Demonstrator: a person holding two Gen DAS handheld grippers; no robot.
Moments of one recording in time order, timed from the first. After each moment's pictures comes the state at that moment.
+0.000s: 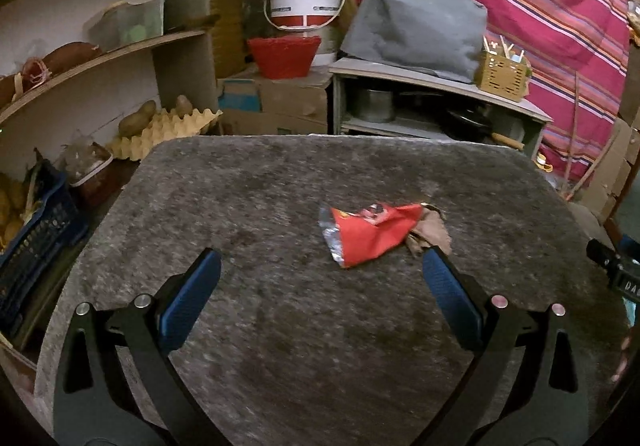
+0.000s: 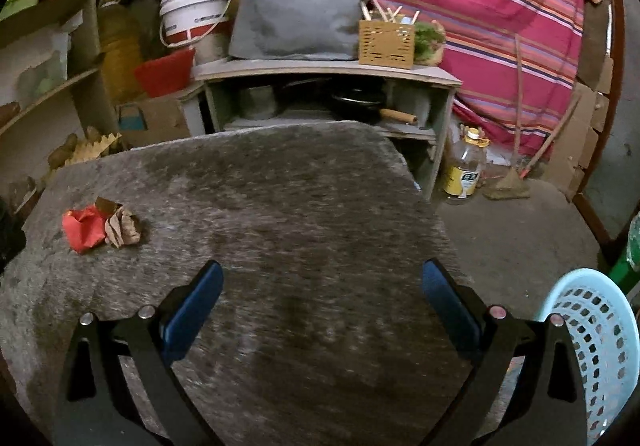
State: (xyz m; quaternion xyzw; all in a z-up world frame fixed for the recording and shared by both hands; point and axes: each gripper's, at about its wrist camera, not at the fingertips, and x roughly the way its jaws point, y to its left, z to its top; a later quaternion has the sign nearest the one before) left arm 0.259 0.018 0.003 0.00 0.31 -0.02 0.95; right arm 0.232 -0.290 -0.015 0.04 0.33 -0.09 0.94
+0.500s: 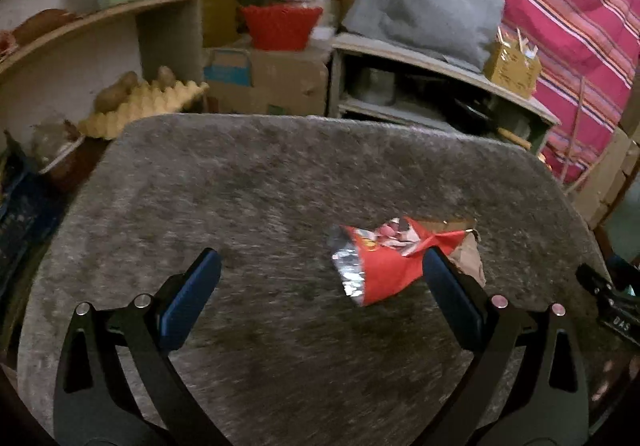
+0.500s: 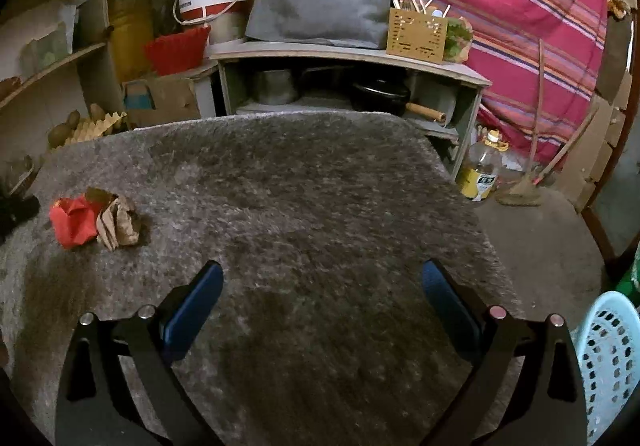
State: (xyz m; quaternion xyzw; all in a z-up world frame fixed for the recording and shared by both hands) left arm 0.327 0.027 -0.021 -0.03 0.36 -0.05 0.93; right arm 0.274 -0.272 -0.033 0.03 0.35 -0.07 0.93
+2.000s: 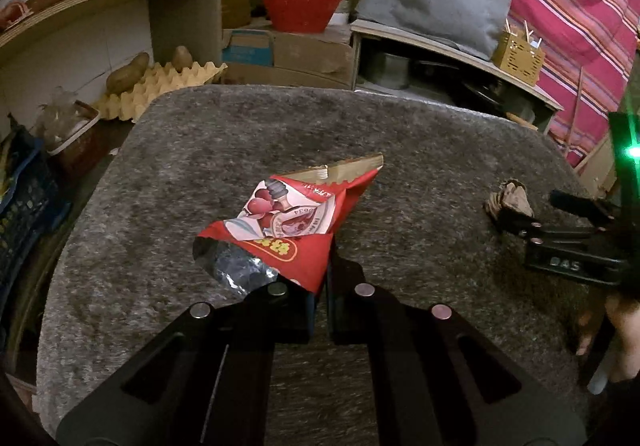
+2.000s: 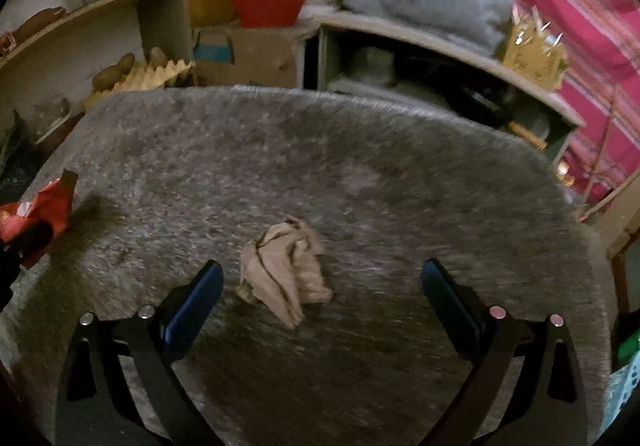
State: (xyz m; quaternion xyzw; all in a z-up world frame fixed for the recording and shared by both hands) left arm 0.307 0.105 -0.040 -0.03 0.38 -0.05 0.92; right arm 0.347 -0.121 -0.050 -0.04 0.41 0.02 0.91
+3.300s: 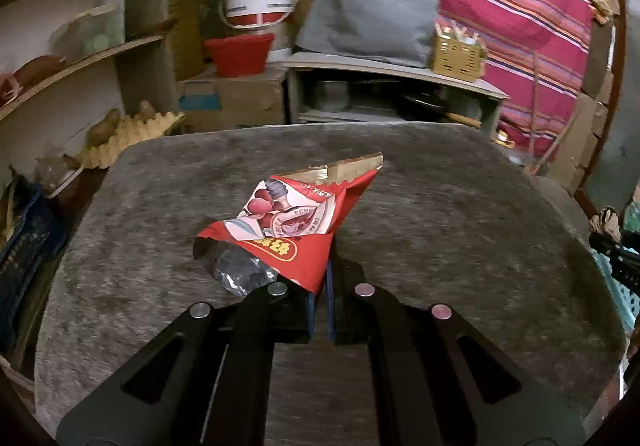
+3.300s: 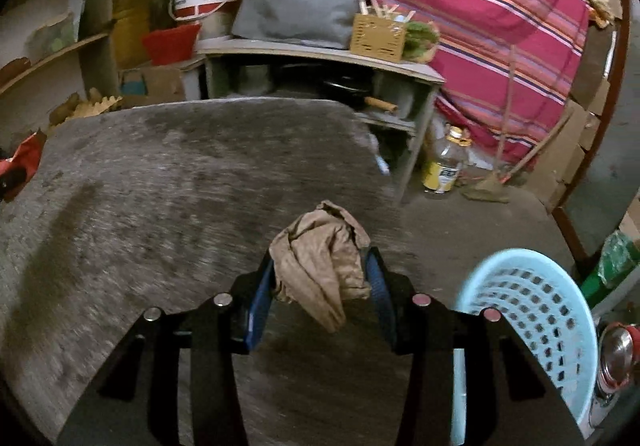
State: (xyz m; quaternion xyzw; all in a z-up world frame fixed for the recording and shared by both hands) left arm 0.221 -0.010 0.007 0.02 0.32 -0.10 0.94; right arm 0.154 -0.329 -0.007 0.00 0.35 -0.11 0.93
